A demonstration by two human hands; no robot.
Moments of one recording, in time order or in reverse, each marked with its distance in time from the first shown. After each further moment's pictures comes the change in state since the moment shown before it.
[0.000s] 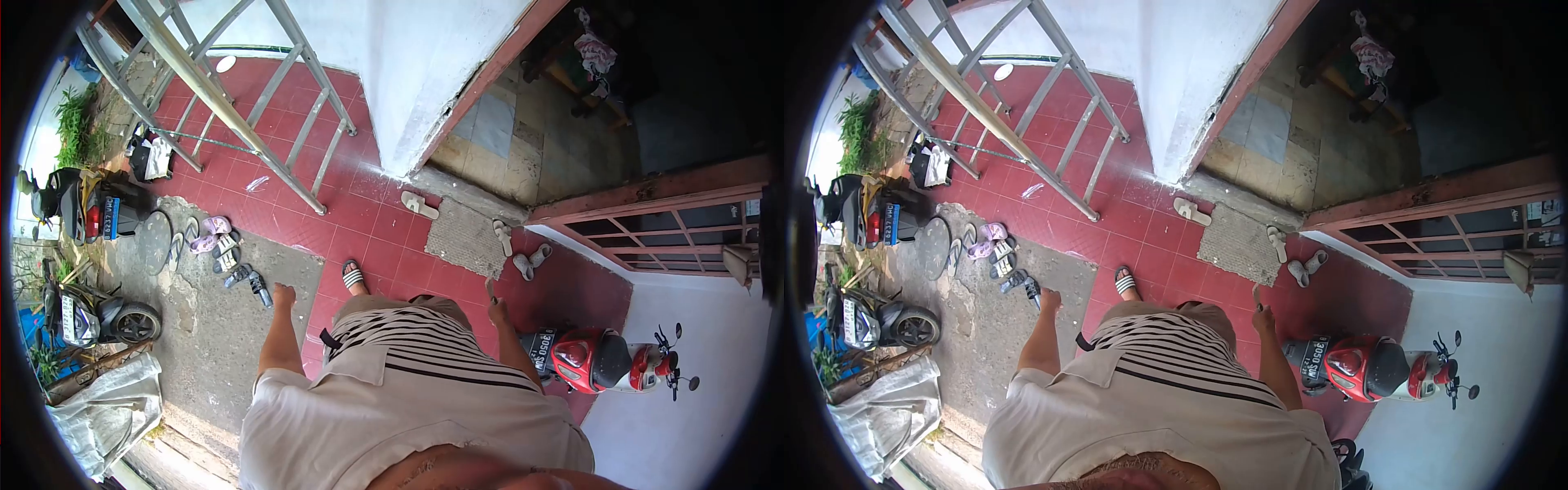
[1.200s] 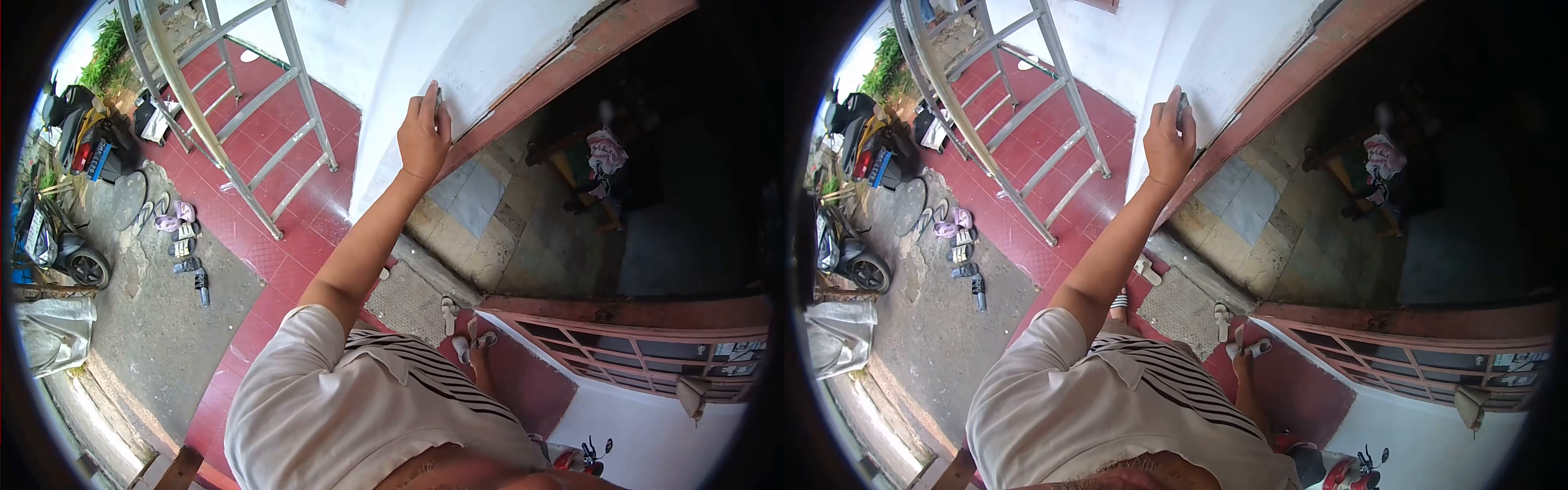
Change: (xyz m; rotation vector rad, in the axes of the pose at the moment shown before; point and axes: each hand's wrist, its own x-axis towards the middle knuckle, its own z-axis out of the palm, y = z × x) left_hand -0.093 0.817 -0.242 -0.899 1.138 0.816; right_hand 0.232 -0.026 -0.198 0.120 -0.111 -0.010
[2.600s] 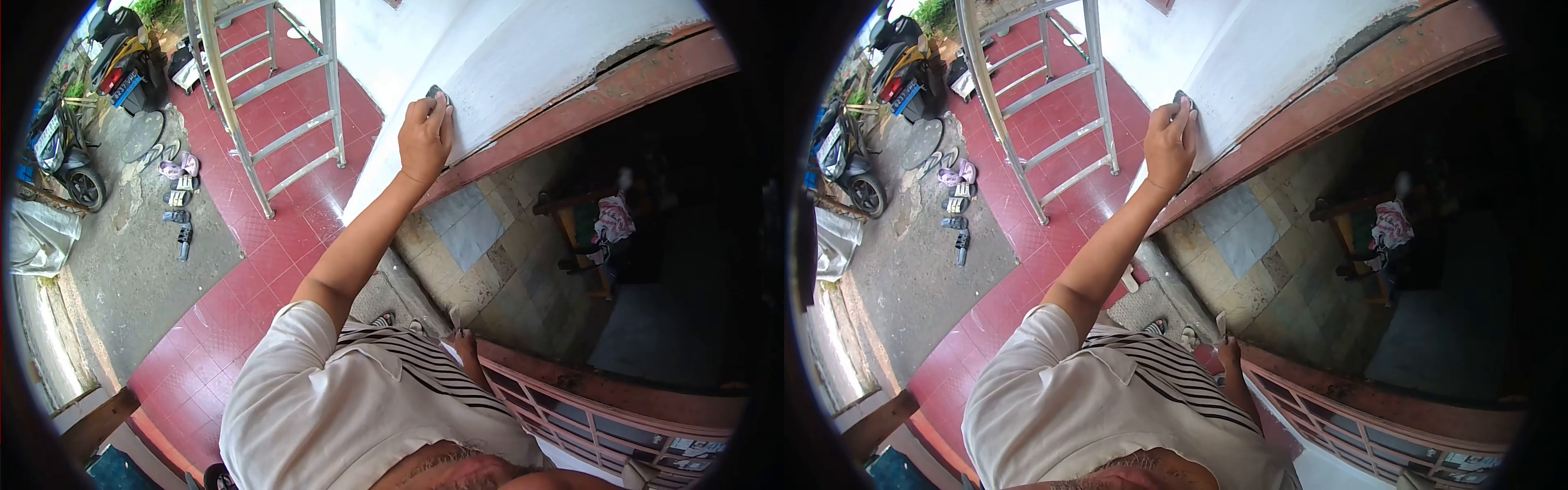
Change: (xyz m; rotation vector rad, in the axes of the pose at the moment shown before) left_hand 0.007 -0.014 0.038 0.251 0.249 0.175; right_hand 0.133 -0.117 -0.079 -0.386 -0.073 -0.376
